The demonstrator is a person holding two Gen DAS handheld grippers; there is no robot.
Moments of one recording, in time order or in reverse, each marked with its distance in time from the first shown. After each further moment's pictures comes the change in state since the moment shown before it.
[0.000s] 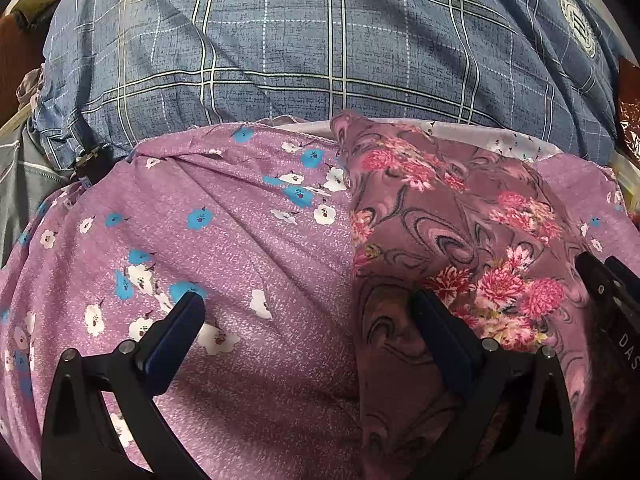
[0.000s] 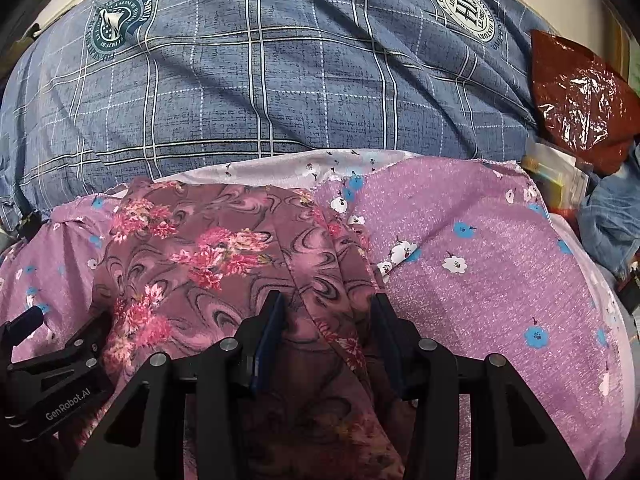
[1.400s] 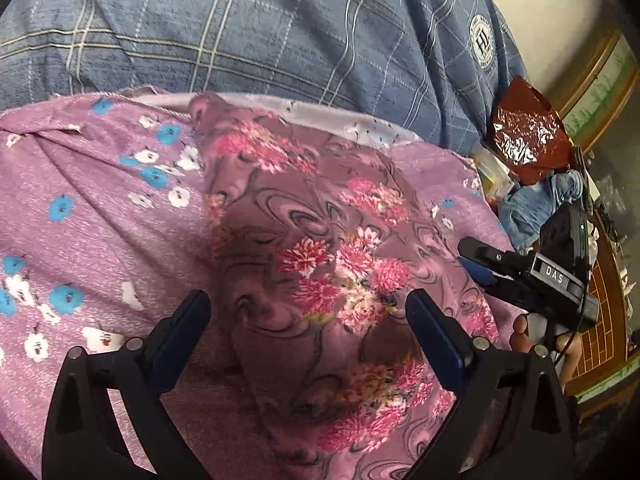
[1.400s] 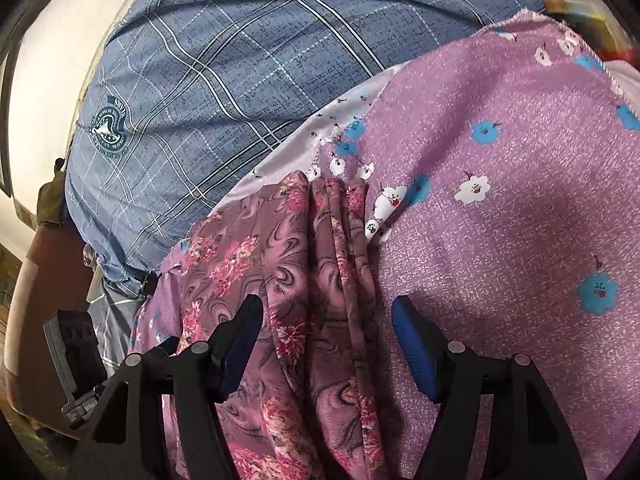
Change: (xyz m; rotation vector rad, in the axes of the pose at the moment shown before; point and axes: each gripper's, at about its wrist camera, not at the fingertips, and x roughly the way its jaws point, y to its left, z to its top) left arm 0.008 0.004 0.018 0.008 0.173 -0.624; right arm 0.034 -0.113 0.001 0.403 0.249 0.561
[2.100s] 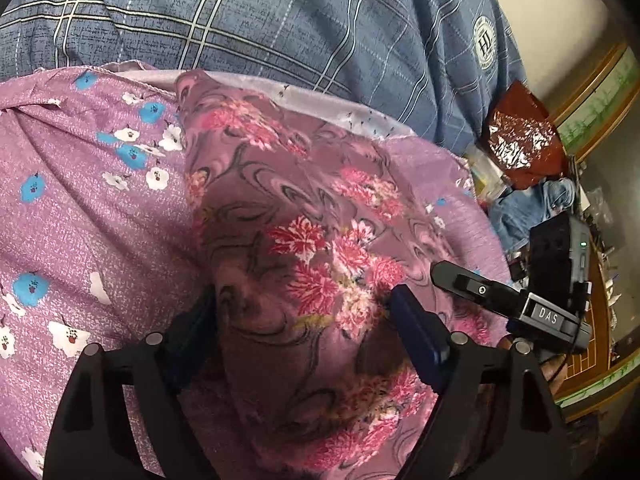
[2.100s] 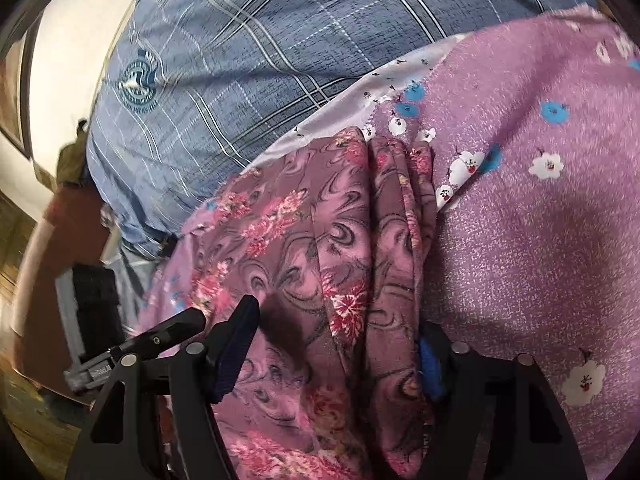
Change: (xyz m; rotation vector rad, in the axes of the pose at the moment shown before) left arm 0.006 0.004 -0.004 -0.040 0.017 -0.052; right arm 0.020 0.032 -0.013 -0.116 0.089 0.061
